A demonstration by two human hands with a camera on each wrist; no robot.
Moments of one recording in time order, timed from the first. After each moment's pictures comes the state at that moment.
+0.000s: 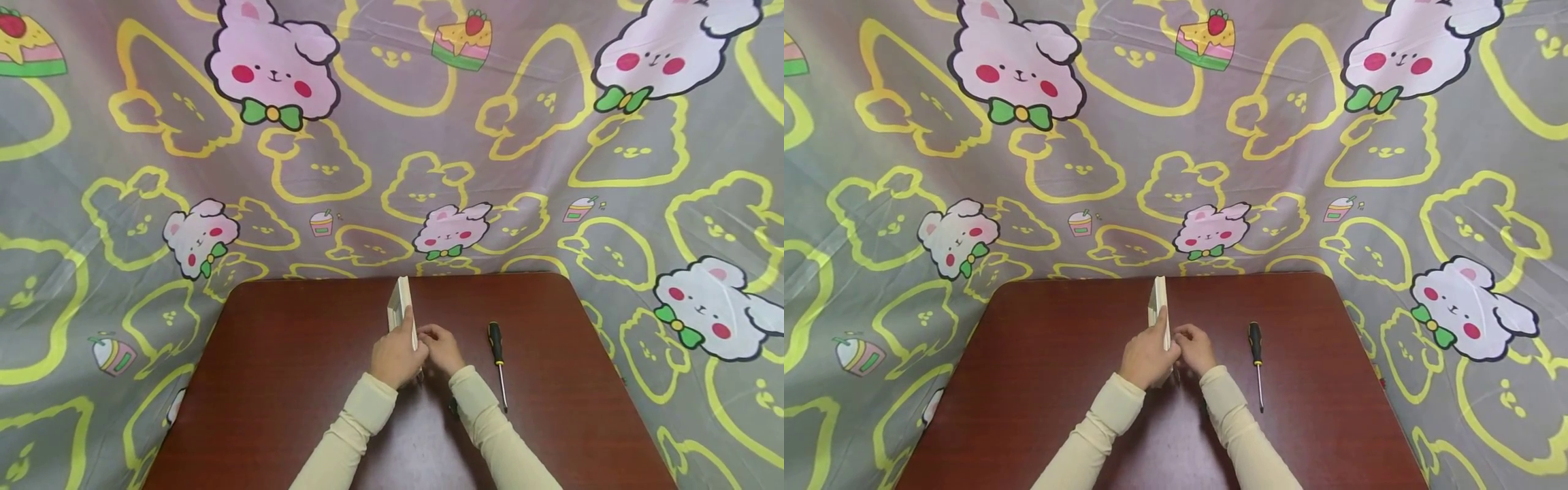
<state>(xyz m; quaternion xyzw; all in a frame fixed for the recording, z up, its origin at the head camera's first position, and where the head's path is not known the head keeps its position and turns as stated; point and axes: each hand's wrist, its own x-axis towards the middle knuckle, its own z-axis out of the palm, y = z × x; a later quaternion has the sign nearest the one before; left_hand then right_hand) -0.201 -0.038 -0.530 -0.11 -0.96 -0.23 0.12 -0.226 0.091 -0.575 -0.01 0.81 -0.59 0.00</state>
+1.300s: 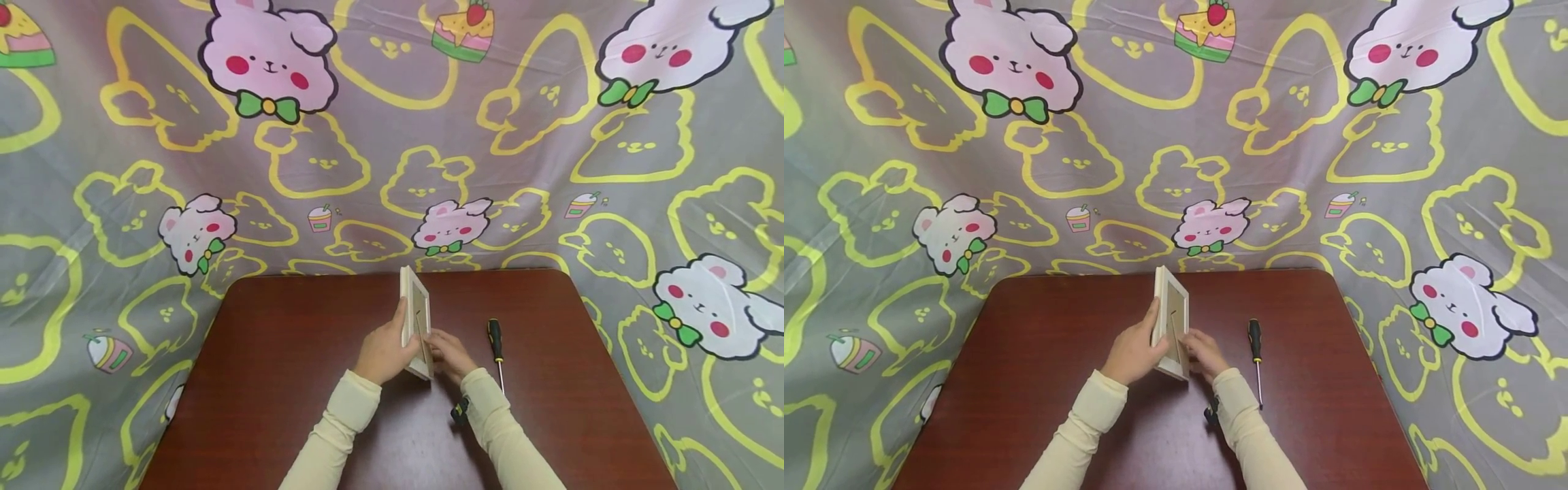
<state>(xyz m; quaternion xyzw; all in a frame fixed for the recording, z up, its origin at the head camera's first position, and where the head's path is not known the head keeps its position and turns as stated) -0.199 -0.061 -0.514 -0.17 -0.94 -0.29 0.10 -0.227 0.118 -0.606 0.04 0.62 -0.76 0.20</state>
